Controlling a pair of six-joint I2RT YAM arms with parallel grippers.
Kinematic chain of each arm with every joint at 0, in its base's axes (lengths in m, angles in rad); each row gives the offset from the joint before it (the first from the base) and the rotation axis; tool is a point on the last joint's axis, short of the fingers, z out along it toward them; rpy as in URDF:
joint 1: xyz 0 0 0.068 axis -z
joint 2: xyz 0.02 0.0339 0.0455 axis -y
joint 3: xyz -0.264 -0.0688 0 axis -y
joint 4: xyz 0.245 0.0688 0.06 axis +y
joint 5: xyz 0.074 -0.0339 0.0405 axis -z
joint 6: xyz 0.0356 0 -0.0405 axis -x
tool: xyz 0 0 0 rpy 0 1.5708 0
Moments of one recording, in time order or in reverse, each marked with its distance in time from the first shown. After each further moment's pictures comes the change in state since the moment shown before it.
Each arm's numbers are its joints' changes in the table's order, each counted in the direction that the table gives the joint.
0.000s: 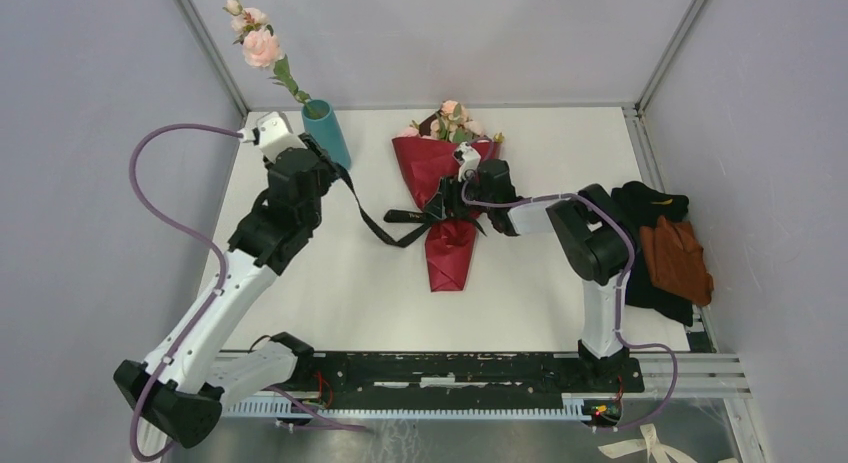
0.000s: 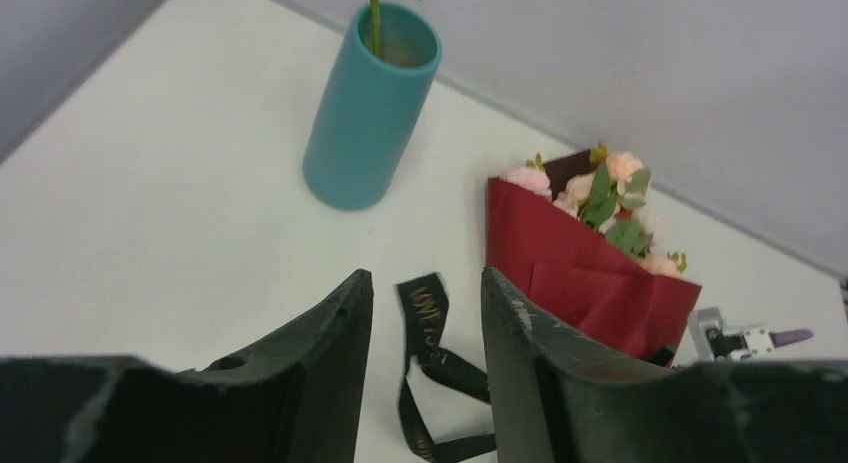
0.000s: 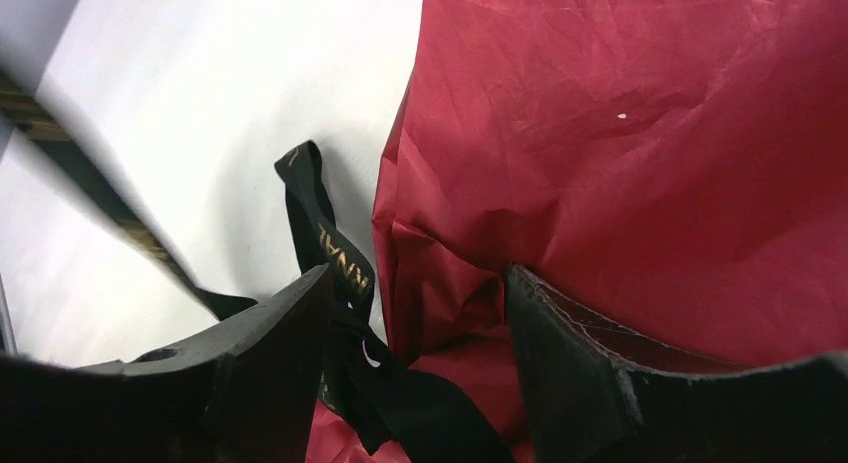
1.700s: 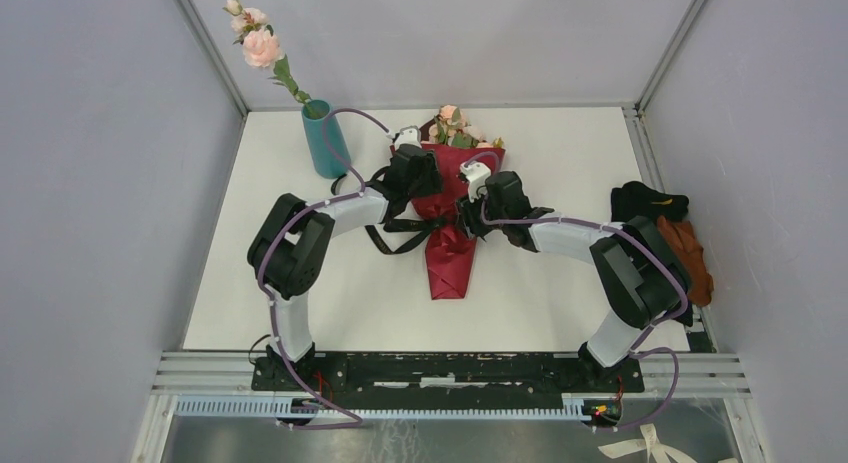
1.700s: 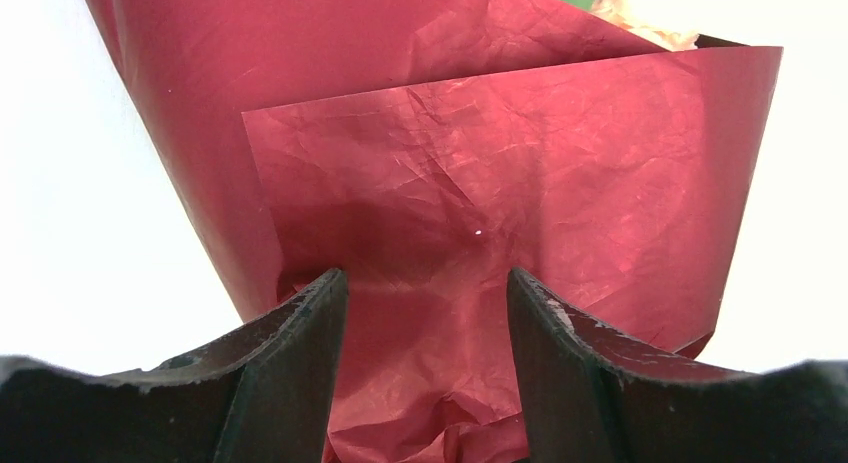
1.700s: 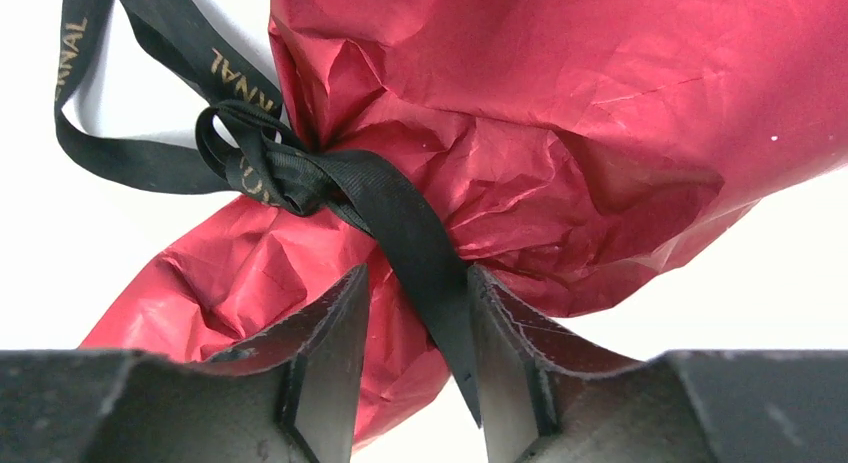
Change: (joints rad) left arm 0.103 -0.935 0.098 -0.502 0.496 0.037; right arm -0.055 0.359 -0.171 0.425 0.274 0.332
